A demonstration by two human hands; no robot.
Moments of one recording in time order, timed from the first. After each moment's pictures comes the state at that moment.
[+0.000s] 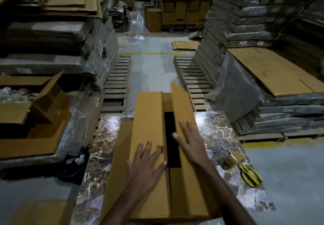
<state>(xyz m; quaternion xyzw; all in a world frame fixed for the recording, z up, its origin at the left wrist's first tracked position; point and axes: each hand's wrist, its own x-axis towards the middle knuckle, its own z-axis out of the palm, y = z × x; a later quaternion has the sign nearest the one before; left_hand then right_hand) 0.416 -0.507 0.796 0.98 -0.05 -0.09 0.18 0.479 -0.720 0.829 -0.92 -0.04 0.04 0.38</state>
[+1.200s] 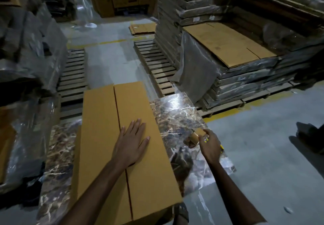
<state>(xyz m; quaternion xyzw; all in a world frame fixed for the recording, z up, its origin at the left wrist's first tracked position) 0.507 -0.604 0.791 0.96 -0.23 -0.06 0.13 0.447 -0.931 0.712 -0.86 0.32 -0.15 0.36</state>
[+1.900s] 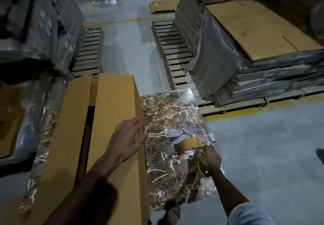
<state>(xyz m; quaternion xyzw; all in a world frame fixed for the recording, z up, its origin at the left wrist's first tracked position) 0.544 -0.693 0.800 0.96 -0.20 -0.02 0.20 0.491 -1.038 0.620 -0.94 0.23 0.15 0.20</state>
